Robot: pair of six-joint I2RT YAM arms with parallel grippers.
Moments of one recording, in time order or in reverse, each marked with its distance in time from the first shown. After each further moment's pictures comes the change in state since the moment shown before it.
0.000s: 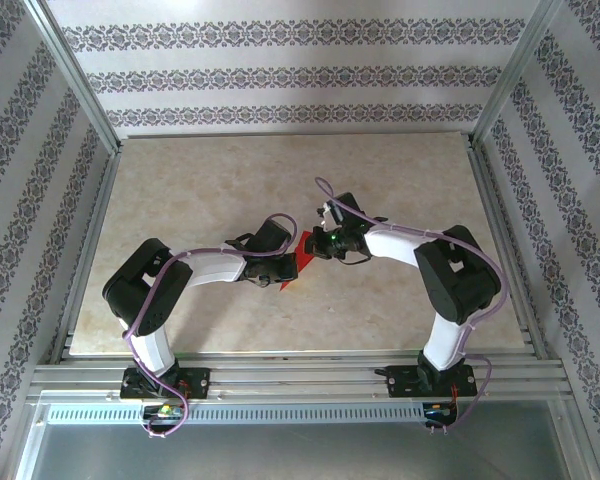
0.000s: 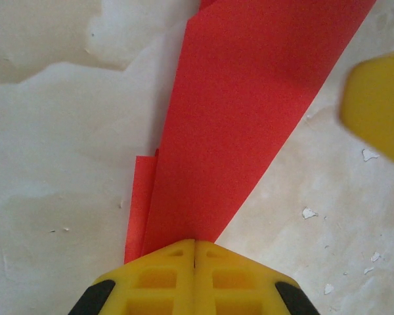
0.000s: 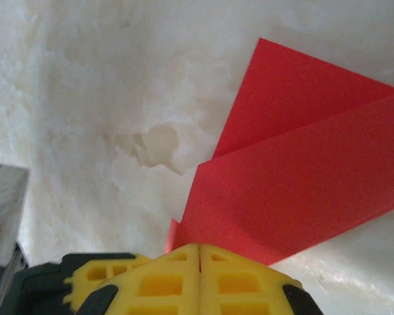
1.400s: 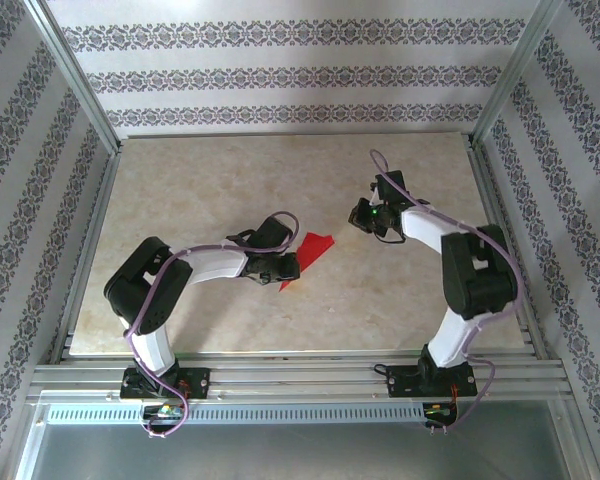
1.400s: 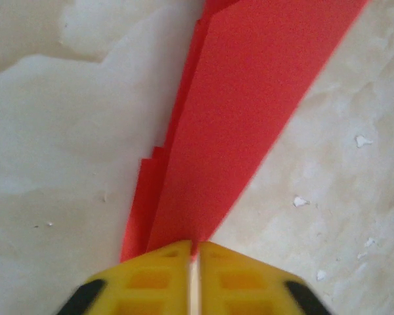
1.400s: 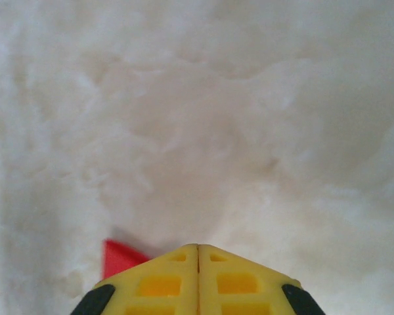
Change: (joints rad) left arm 0.006 -0.005 0.054 -0.086 0.041 0.035; right arm -0.280 -0.076 0.048 -0.096 0.135 -0.018
